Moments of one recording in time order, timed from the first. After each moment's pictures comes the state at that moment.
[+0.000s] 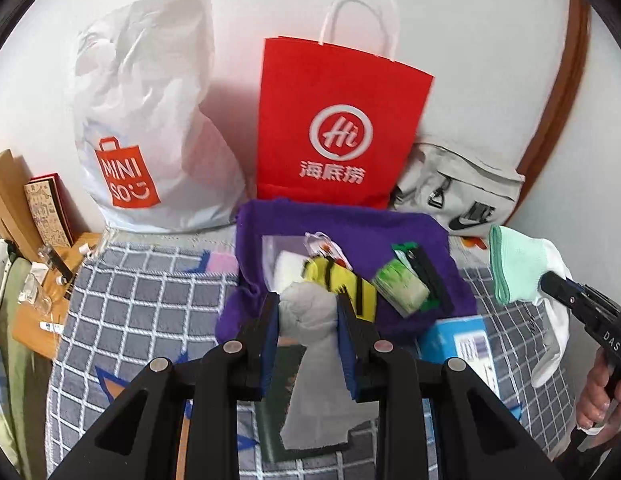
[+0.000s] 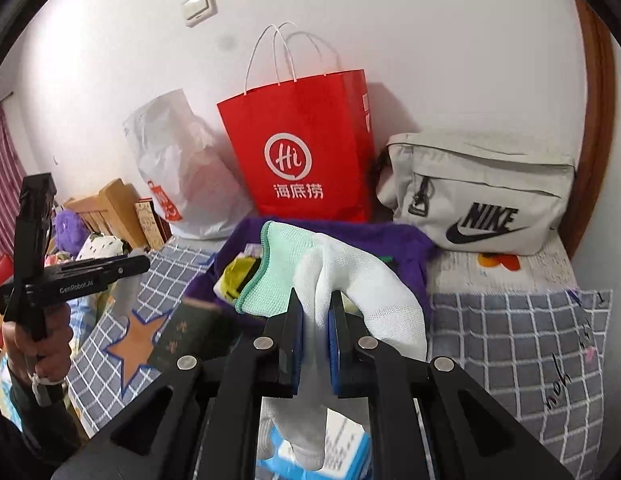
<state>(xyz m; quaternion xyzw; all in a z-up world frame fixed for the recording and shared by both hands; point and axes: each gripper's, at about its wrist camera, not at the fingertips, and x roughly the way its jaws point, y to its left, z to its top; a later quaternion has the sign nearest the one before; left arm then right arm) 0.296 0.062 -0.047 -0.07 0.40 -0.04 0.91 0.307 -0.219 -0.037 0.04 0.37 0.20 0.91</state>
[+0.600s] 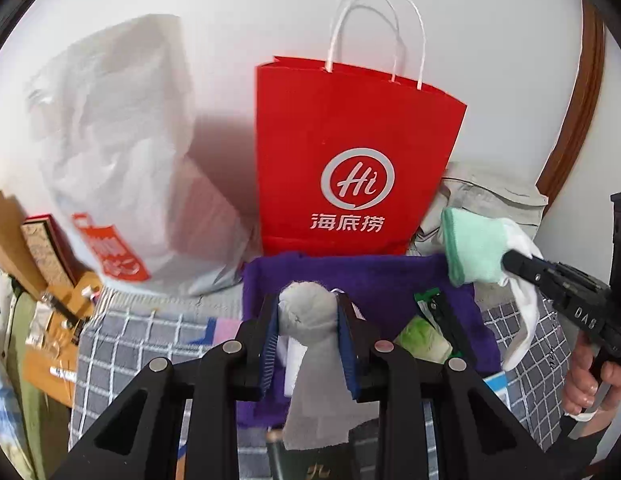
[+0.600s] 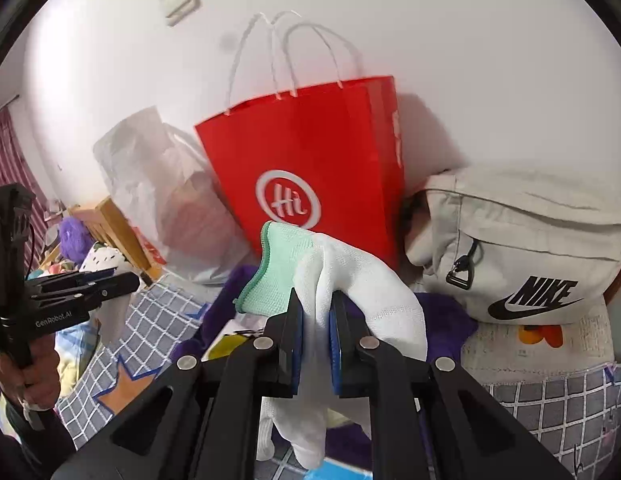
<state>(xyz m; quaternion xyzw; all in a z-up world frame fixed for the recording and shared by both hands) 0.381 0.057 -0.035 -0.04 0.40 -0.03 0.92 0.422 -0.186 -0.050 0.04 0.37 0.22 0.90</state>
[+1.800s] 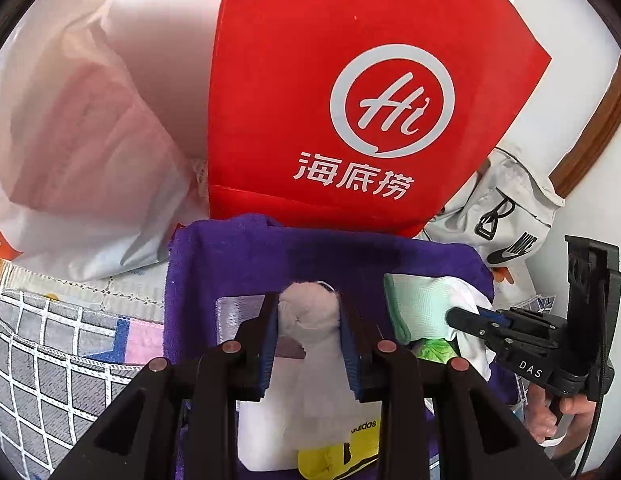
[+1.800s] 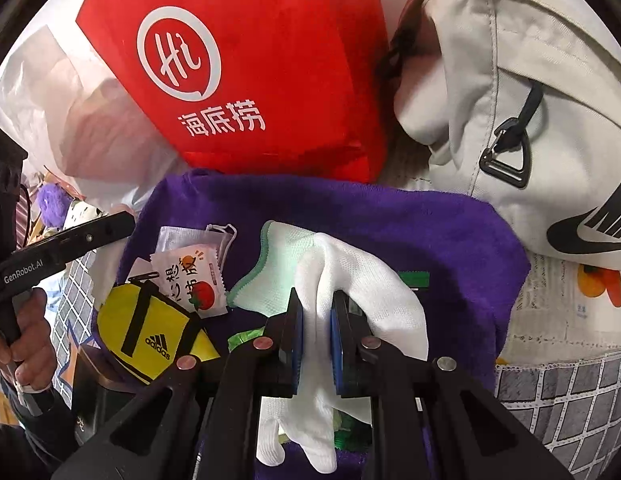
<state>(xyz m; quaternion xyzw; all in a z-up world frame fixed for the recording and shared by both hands) 0.465 0.056 -0.133 -0.12 0.46 -0.09 0.88 0.492 -0.172 -0.177 0.03 0.52 0.21 0.83</state>
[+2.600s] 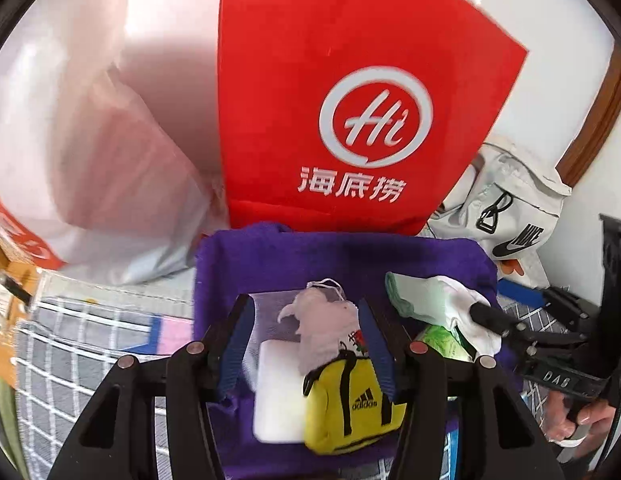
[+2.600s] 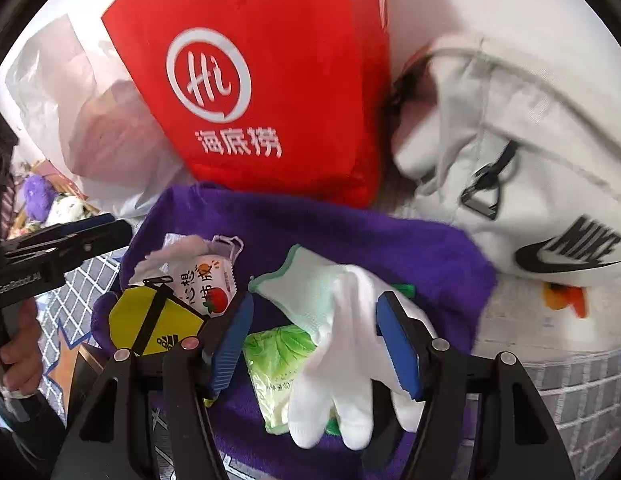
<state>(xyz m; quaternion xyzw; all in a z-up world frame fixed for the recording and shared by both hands) 0.444 0.051 -0.096 -0.07 0.45 -0.05 0.89 0.468 -0.163 -0.125 -0.02 0.47 0.16 0.86</state>
